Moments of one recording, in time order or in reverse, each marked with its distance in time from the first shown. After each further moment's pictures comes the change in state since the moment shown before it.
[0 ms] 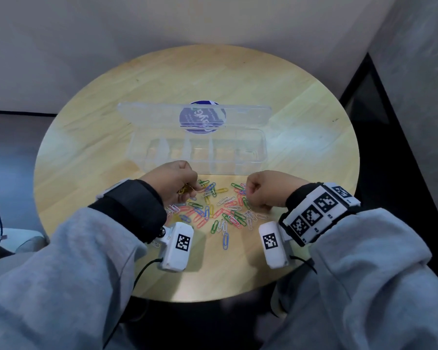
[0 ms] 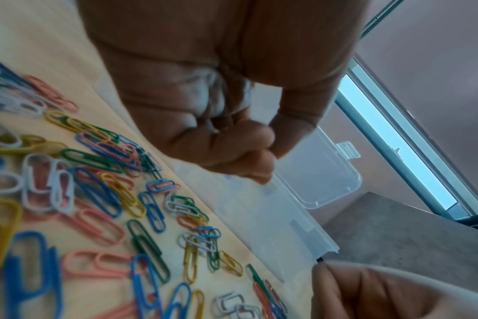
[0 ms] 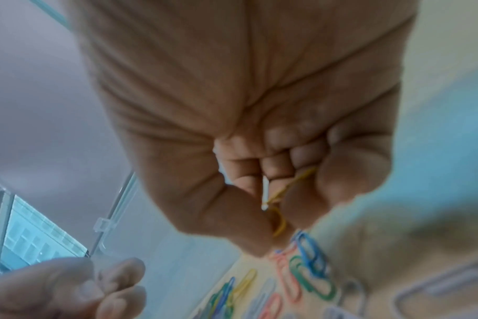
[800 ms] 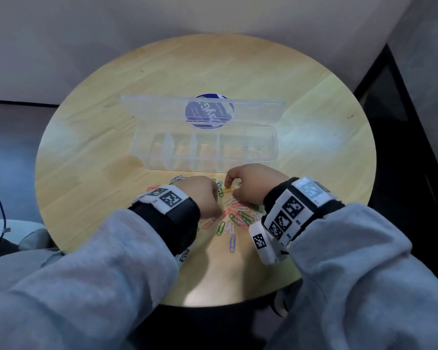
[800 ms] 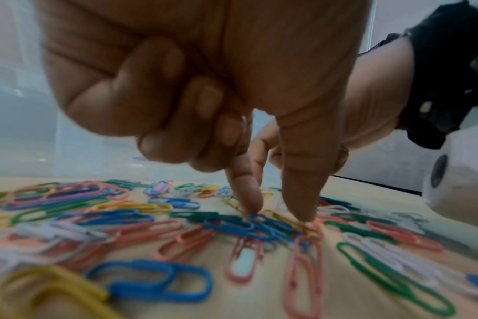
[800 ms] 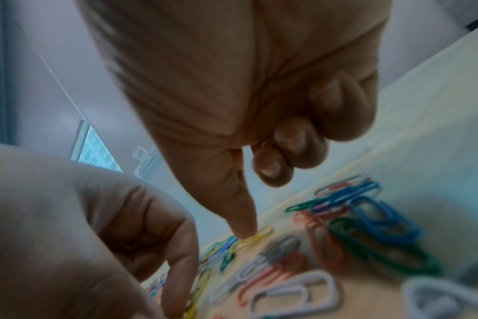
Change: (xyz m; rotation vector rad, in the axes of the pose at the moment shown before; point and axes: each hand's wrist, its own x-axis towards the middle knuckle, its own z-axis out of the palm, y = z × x) left_hand 0.006 -0.011 0.032 1.195 0.002 0.114; right_hand 0.026 -0.034 0.015 -0.365 0.103 -0.127
